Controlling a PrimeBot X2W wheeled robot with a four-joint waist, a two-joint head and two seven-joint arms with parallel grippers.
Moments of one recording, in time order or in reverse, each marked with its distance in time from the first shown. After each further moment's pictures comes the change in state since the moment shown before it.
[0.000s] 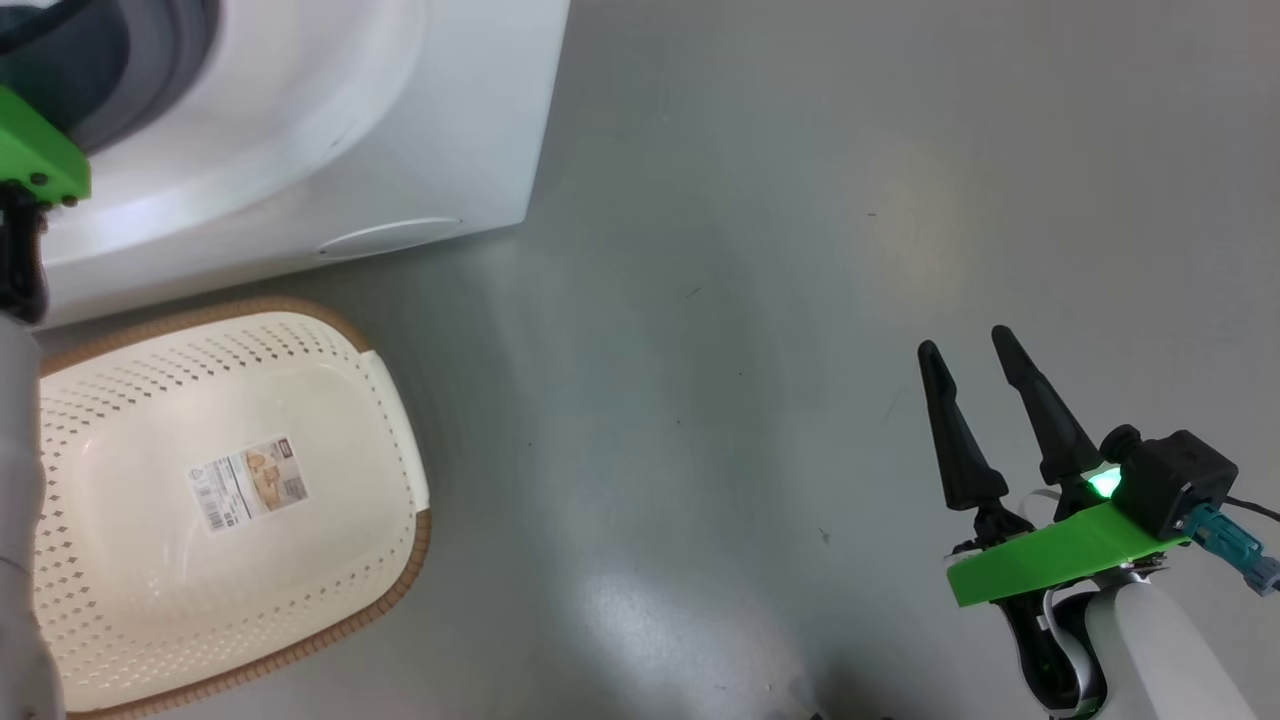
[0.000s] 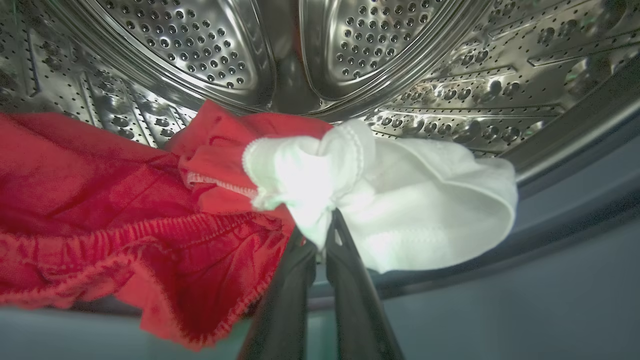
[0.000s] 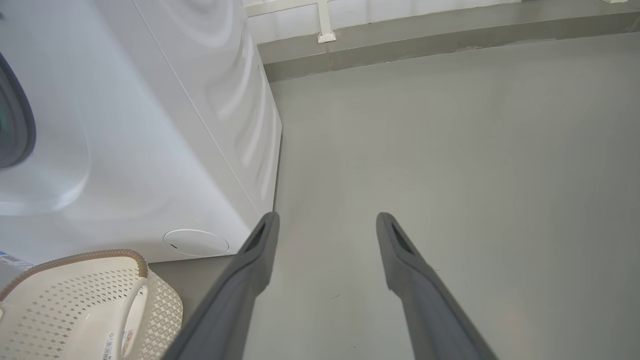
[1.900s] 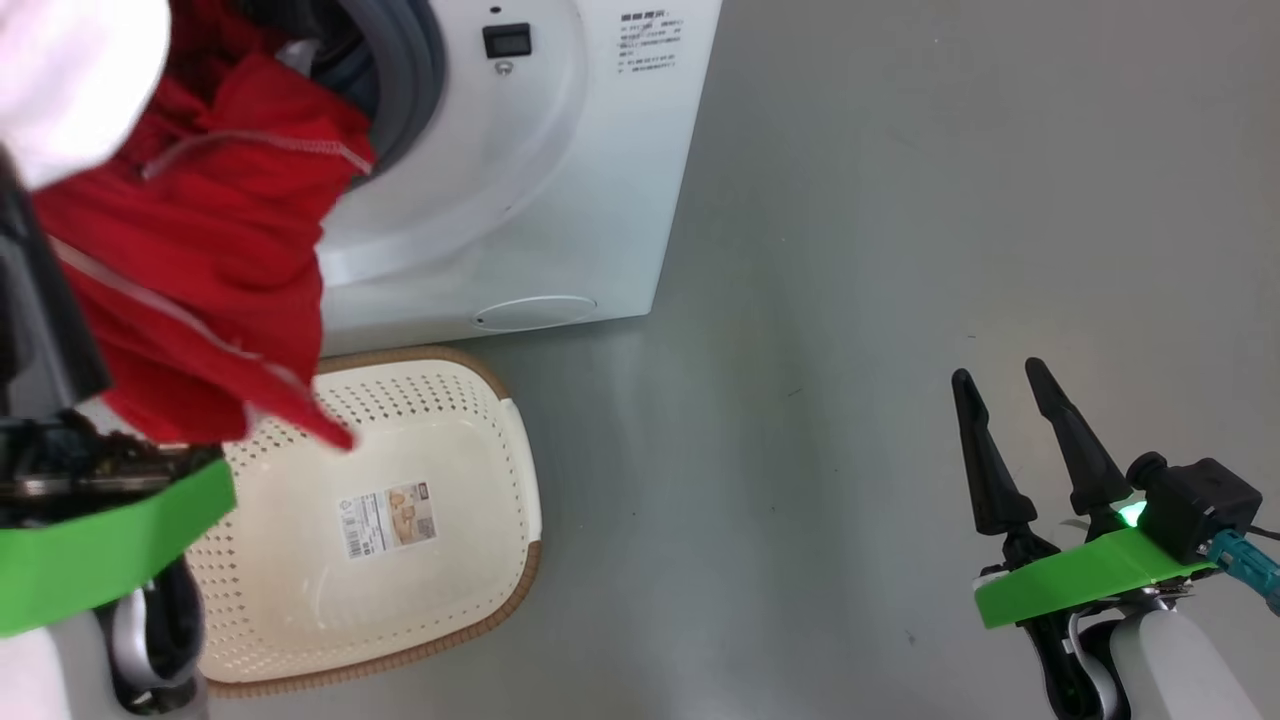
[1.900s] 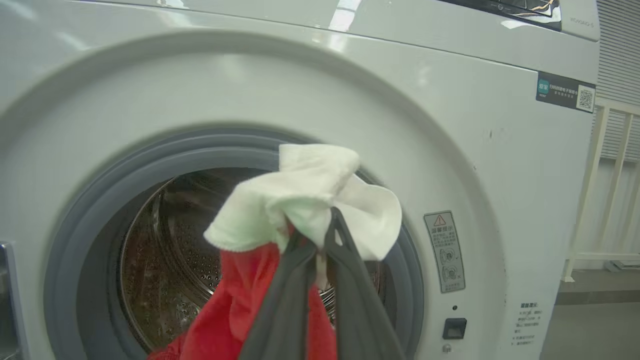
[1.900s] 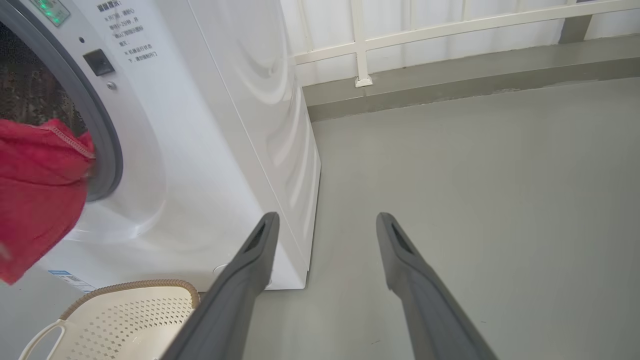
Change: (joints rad) left arm 0.870 -0.245 0.200 -1.462 0.143 0.065 -0.006; right arm 0.049 -0.014 -0.044 0.012 -0.002 0.000 0.000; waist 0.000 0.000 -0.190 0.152
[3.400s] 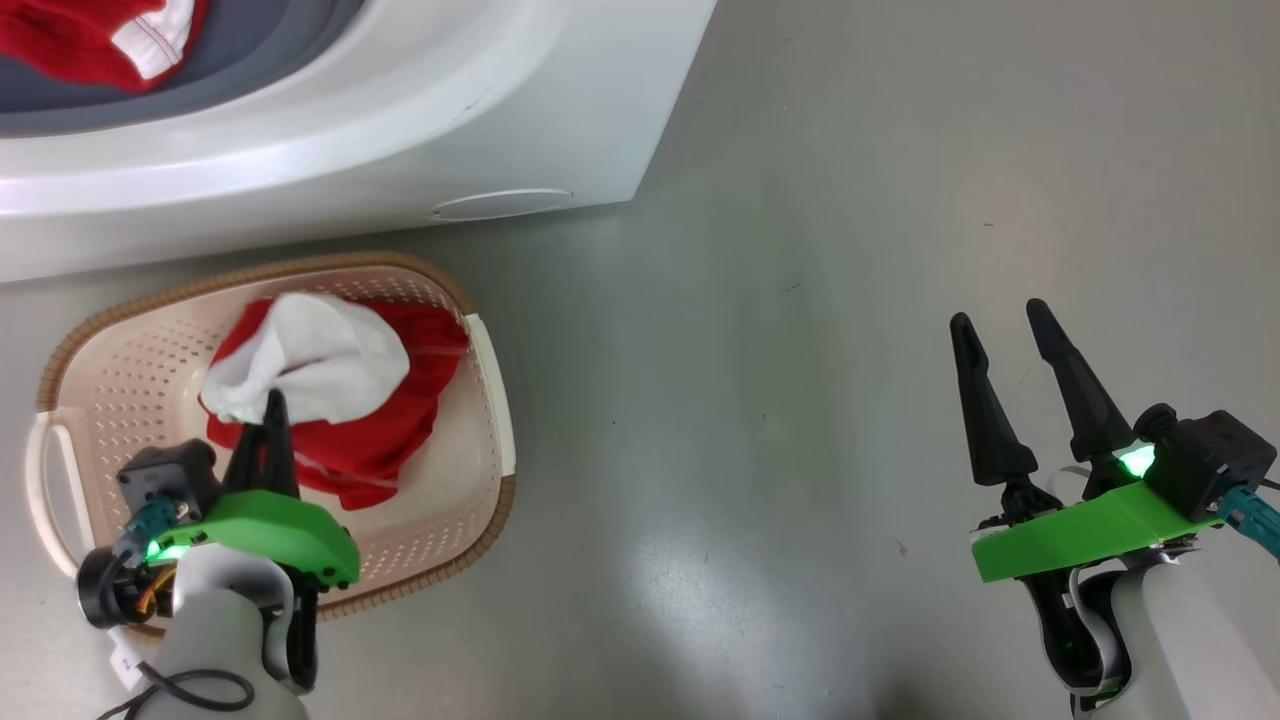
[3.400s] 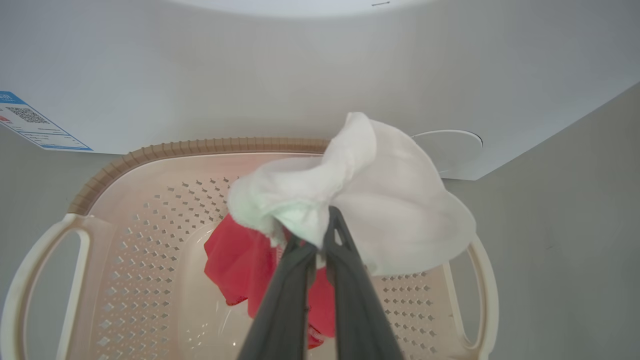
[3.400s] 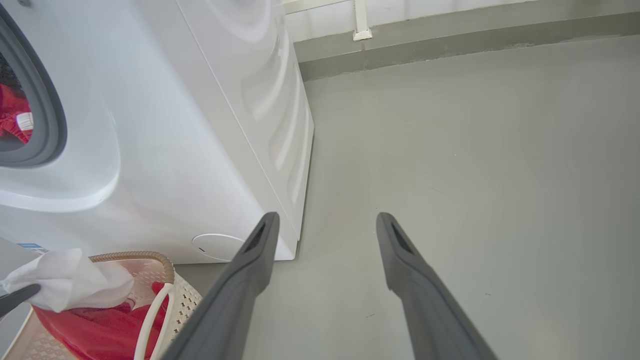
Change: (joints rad) left arm -0.121 0.001 -0.064 0.984 0.005 0.009 0.002; right arm -0.072 -0.006 0.013 -0.022 0.002 0.000 0.000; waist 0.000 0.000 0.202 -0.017
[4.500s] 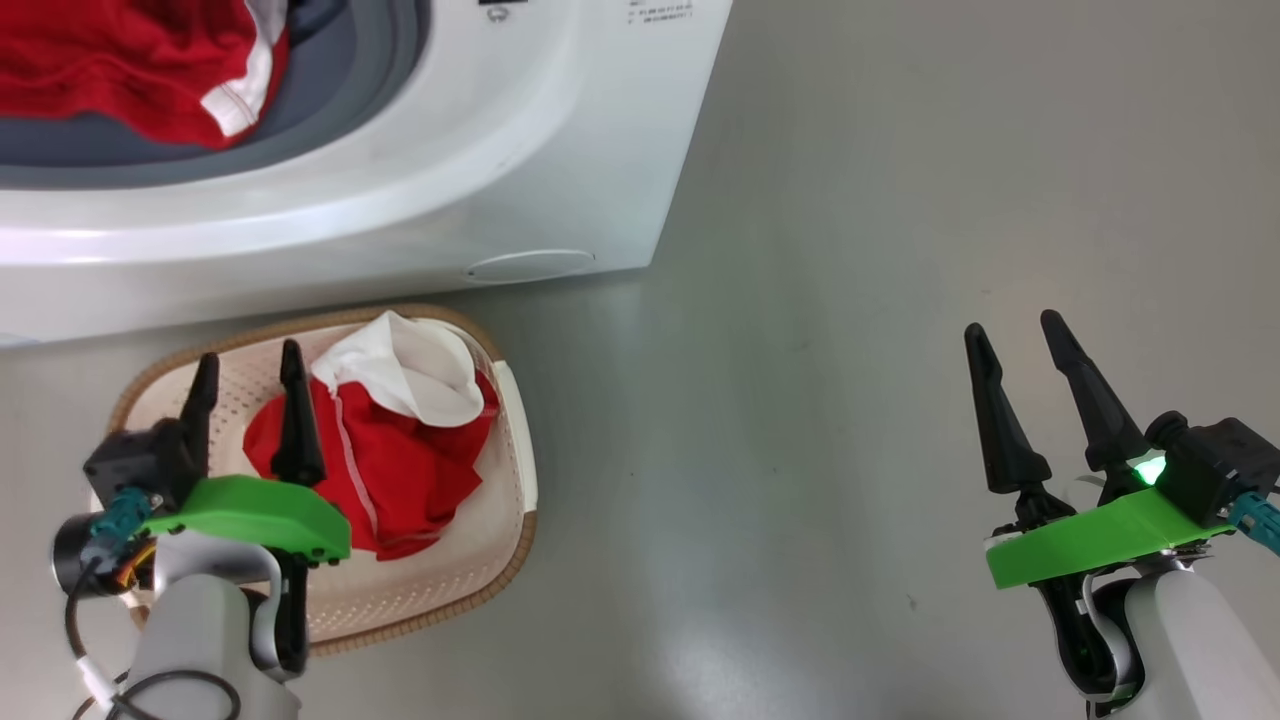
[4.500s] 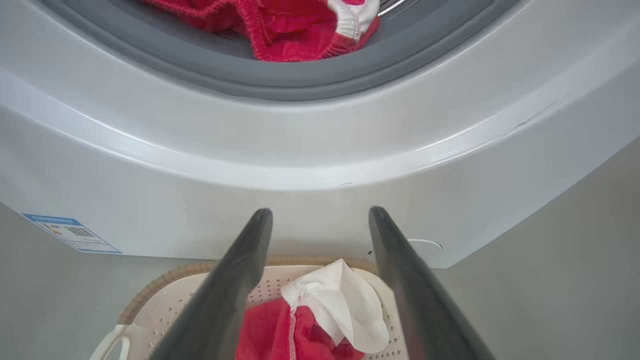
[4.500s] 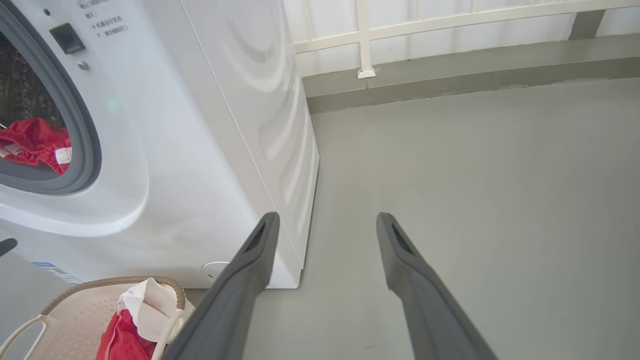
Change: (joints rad) left arm 0.031 -0.001 0.002 -0.160 -0.007 -0.003 0.000; right arm 0.012 -0.019 -0.011 0.013 0.000 0.000 0.000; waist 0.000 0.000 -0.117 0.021
